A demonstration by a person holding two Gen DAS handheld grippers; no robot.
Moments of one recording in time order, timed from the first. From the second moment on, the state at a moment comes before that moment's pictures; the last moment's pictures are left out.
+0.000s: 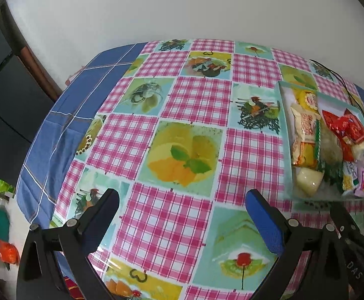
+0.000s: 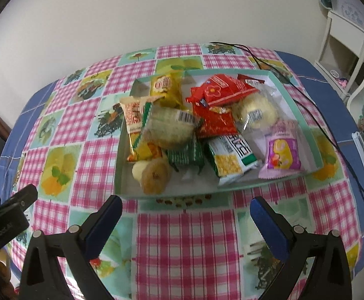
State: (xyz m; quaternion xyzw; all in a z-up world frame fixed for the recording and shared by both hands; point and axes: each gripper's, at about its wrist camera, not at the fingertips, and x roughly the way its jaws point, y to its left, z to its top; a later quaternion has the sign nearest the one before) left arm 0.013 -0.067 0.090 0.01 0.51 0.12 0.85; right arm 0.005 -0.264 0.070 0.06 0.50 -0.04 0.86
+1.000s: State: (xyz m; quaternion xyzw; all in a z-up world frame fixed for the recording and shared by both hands) left arm -0.007 -0.074 0.095 0.02 0.50 0.11 0.86; right arm -0.015 -0.268 0.075 0.05 0.49 -0.04 0.87
